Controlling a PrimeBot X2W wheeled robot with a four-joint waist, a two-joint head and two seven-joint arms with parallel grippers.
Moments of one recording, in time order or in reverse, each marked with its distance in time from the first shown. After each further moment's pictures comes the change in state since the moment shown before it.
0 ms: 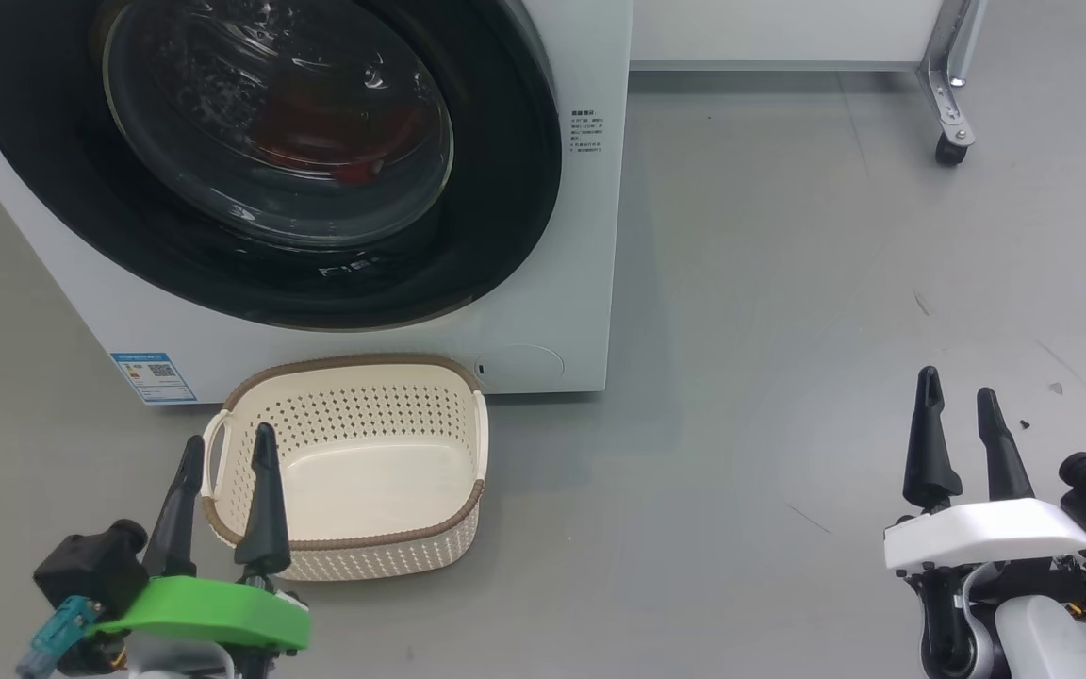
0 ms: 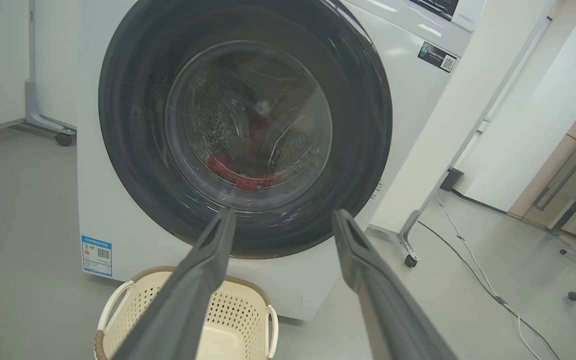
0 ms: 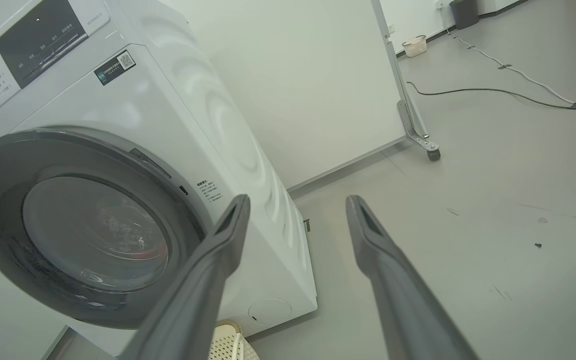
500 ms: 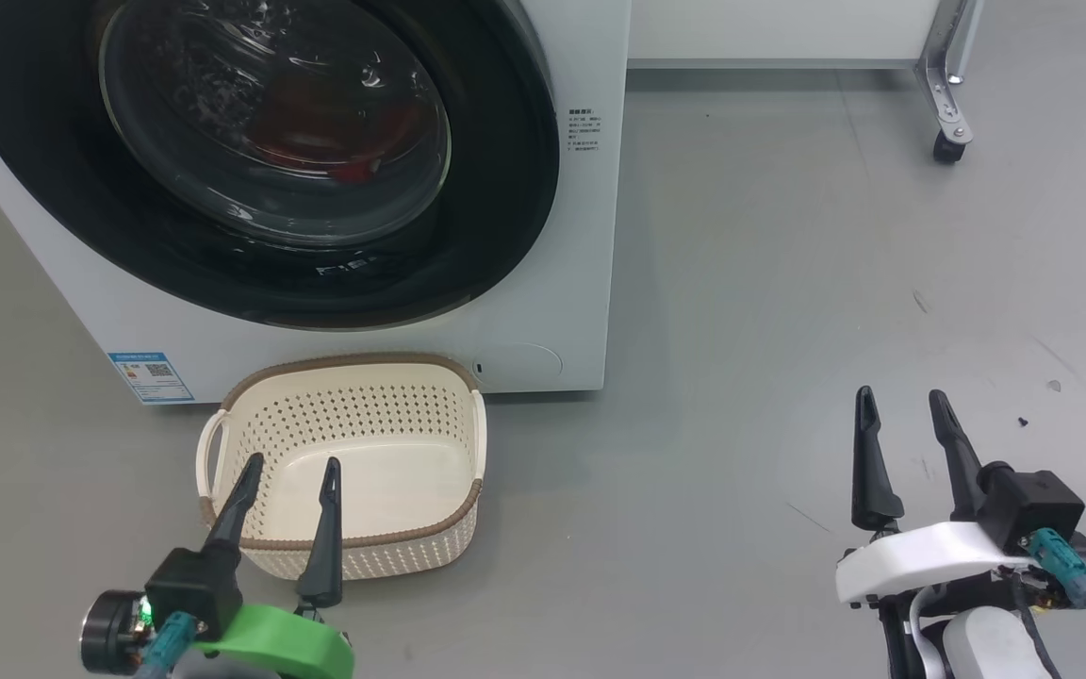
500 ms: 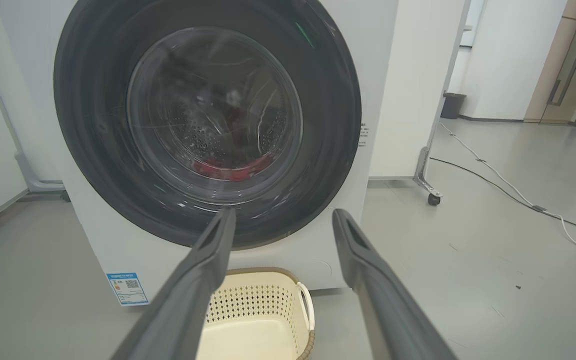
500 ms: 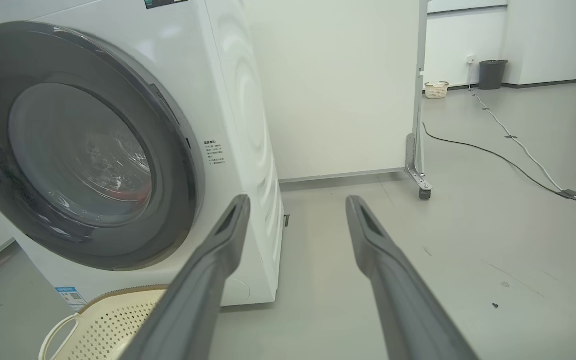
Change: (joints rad) left arm 0.009 -0.002 -0.077 0.047 0.306 0.067 -0.040; right arm 0.001 -0.016 0.086 0.042 -0.281 -0.035 -0.043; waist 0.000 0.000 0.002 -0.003
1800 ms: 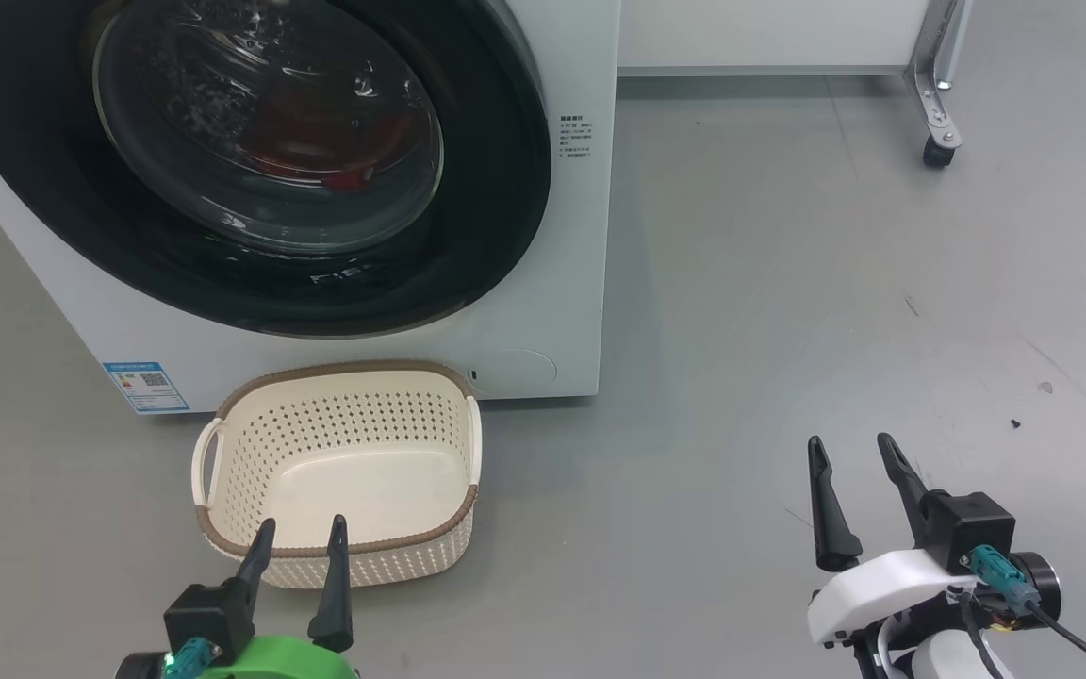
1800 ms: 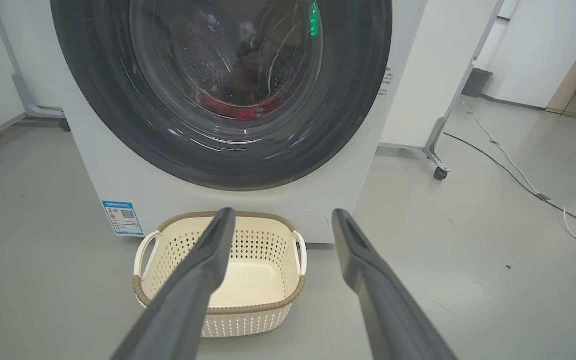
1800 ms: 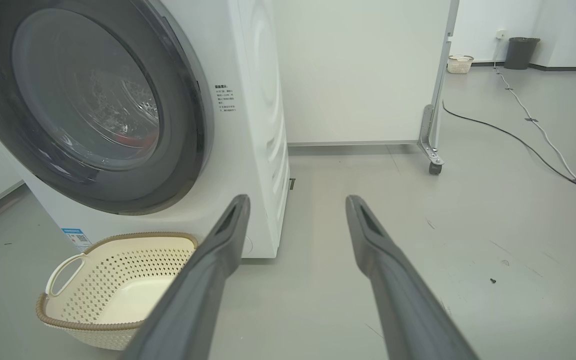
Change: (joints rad) left arm 0.008 -0.002 -0.065 0.163 -0.118 0.075 -0.018; right arm -0.003 0.005 0.055 0.127 -0.070 -0.016 0.006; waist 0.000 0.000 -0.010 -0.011
